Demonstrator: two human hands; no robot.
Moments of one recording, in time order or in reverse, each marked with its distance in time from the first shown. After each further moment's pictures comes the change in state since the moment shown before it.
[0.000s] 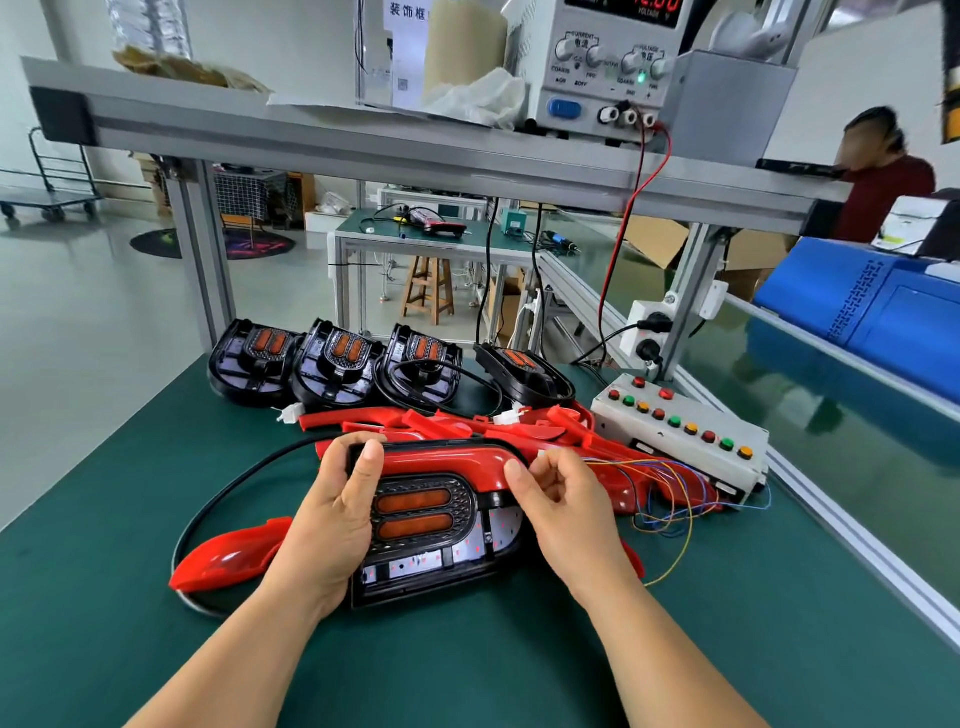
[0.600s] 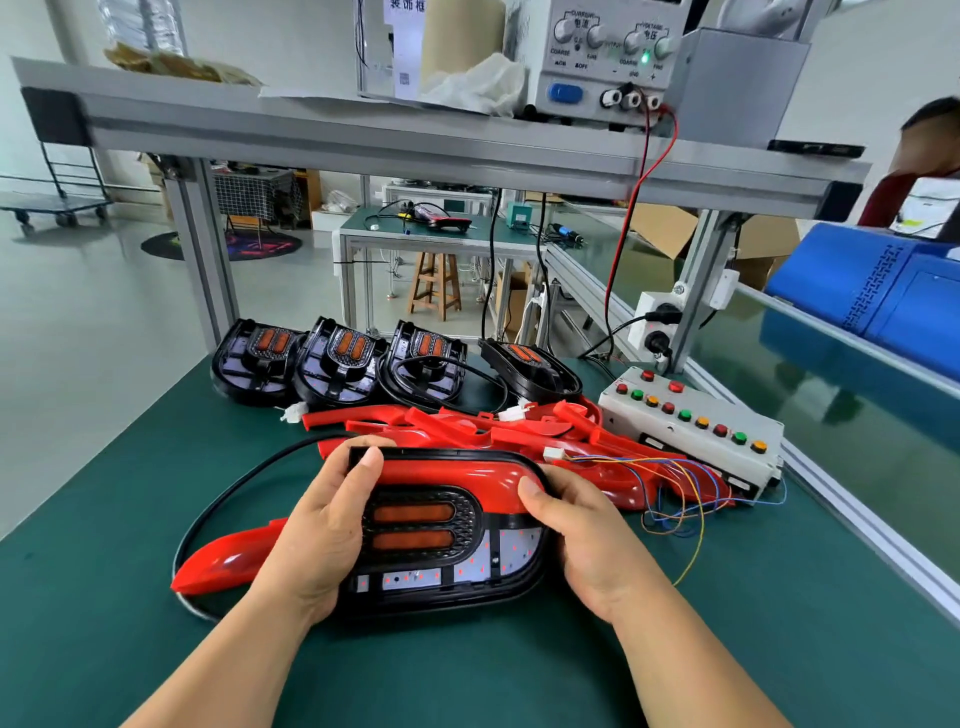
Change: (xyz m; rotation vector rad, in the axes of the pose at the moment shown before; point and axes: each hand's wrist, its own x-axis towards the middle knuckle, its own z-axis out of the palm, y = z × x) left_hand -0.003 0.000 -0.008 -0.026 -0.076 -0.053; right_hand -0.007 -0.001 -0.004 0.698 -0.344 0.244
